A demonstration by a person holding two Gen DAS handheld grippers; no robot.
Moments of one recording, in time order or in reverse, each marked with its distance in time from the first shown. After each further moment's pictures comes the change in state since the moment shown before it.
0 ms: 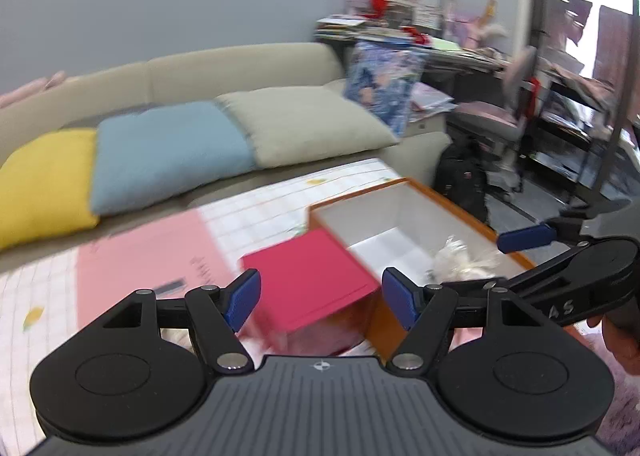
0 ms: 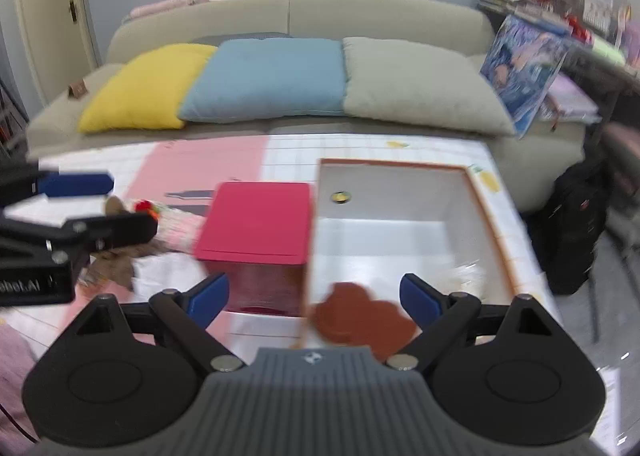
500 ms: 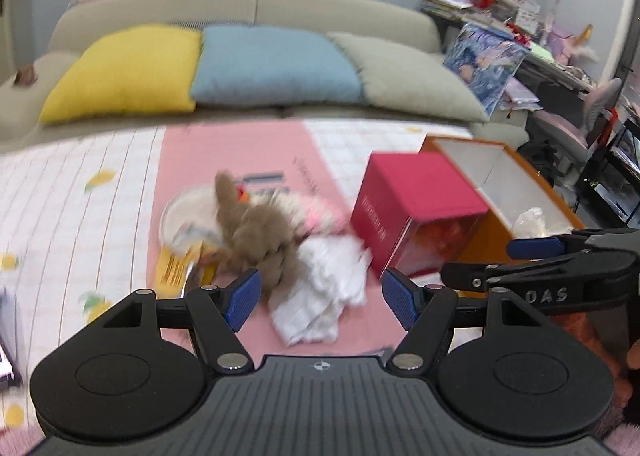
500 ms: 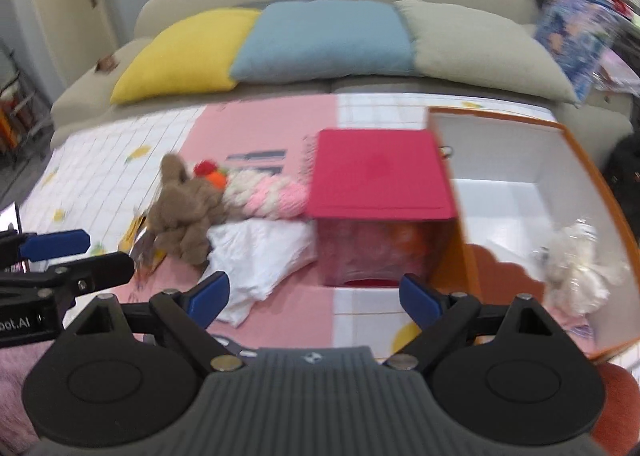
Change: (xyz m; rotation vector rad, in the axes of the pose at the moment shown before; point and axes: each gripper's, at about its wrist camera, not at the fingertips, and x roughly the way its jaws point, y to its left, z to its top) left arm -0.026 0.086 -0.083 -0.266 0.123 0.127; right arm 0.061 0.098 -0.032 -0.032 0.083 0.084
